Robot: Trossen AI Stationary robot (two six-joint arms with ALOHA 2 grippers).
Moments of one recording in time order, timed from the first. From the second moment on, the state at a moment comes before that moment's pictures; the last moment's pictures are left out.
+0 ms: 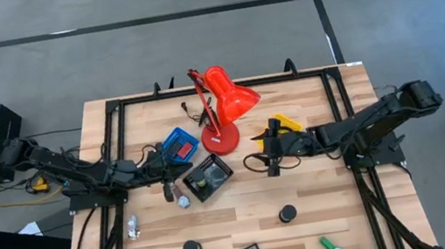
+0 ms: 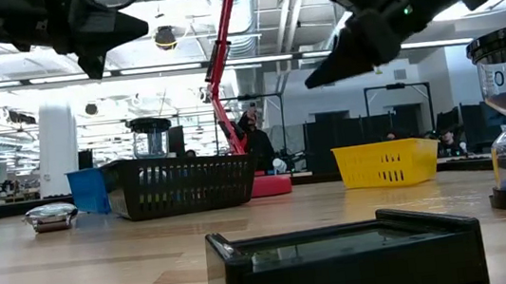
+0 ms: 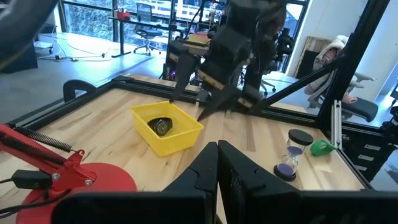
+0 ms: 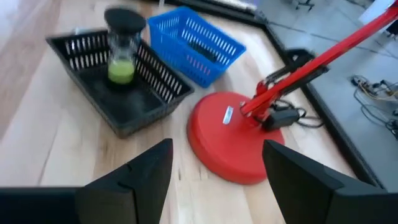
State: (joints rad) left arm -0.30 0.90 0.29 0.54 -0.46 -0.19; right arm 0.12 1.36 0.61 0.24 0.42 -0.14
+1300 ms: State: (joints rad) left arm -0.28 0.89 0.52 -0.55 -0.16 -0.21; right arm 0.00 1.43 0.61 0.24 0.16 -0.10
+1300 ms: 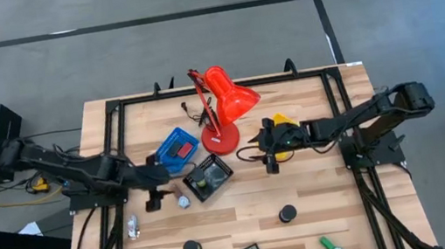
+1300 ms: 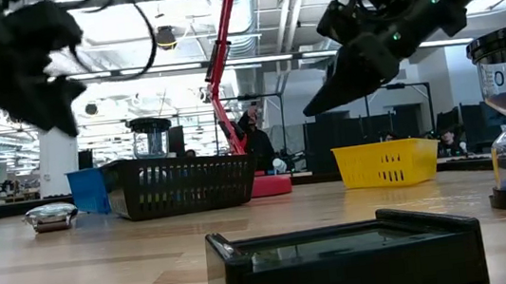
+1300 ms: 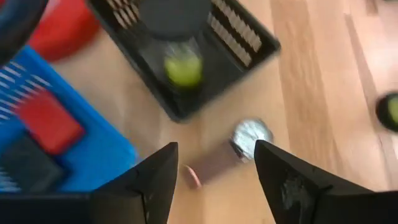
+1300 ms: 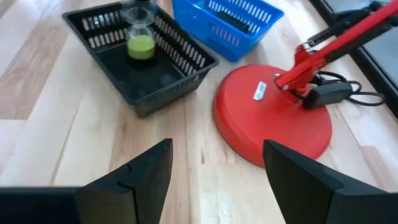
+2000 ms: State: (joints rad) left arm -0.29 1.26 0.44 -0.36 -0.11 0.07; right arm 0.00 1.43 0.61 0.27 0.16 -0.10
